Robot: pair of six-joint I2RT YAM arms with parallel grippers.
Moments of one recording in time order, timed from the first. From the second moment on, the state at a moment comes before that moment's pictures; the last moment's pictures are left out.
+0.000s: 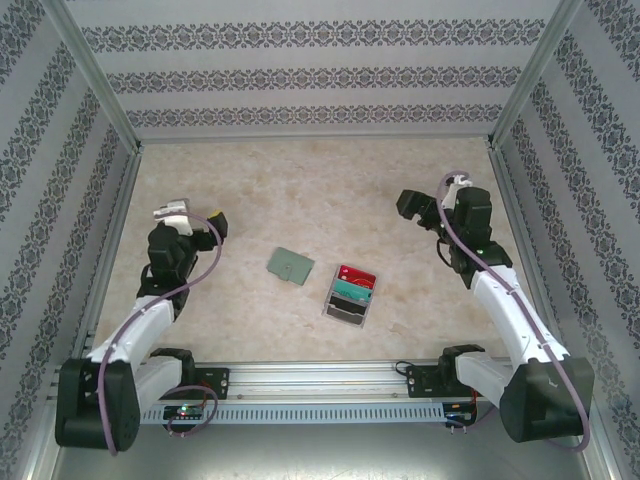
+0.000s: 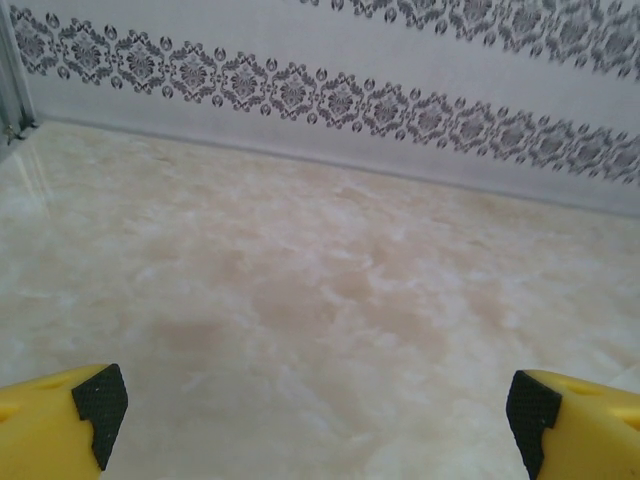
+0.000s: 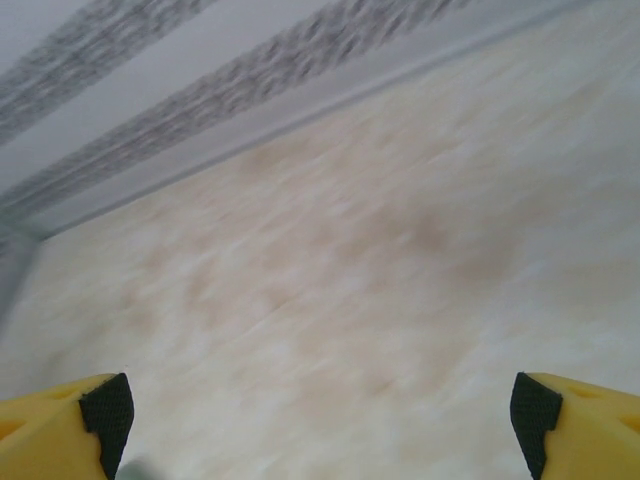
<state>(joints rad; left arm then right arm) 0.00 0.98 0.42 0.30 0.02 -0.26 0.08 1.06 0.75 -0.16 -0.33 0.53</state>
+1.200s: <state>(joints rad) -0.14 0.82 0.44 -0.28 0.45 -0.70 0.76 1.43 0.75 -0.33 -0.25 0.65</state>
